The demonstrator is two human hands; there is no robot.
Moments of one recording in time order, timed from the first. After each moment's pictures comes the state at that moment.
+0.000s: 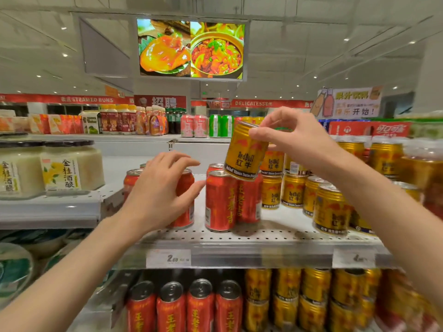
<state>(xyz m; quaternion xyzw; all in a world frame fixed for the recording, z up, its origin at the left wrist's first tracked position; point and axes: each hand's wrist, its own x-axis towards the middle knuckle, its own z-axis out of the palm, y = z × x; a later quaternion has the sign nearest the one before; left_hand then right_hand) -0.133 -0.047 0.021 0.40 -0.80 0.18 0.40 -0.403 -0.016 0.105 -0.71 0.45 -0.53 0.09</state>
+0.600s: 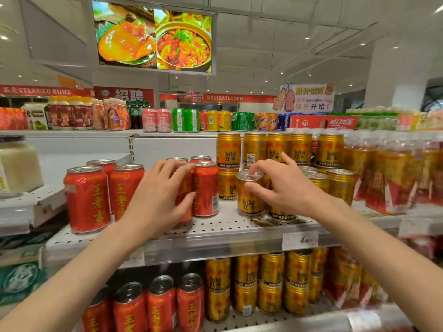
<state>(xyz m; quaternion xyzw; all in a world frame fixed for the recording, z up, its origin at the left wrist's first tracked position) -0.207 -0.058 -0.004 0.38 -0.83 0.19 0.35 -0.483 0.000 0.028 -0.75 0.59 -0.23 -0.16</state>
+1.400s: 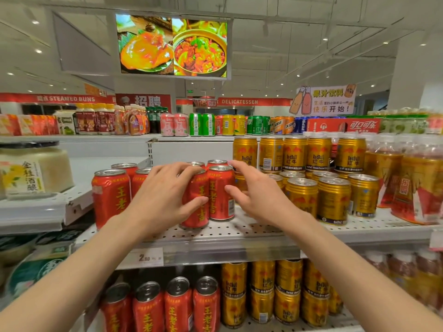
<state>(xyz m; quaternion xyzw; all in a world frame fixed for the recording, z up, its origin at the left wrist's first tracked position) -0.183 -0.053 0.010 0.41 -0.83 0.22 0.30 -0.410 -0.025 0.012 -0.76 0.55 -0.35 -0.07</state>
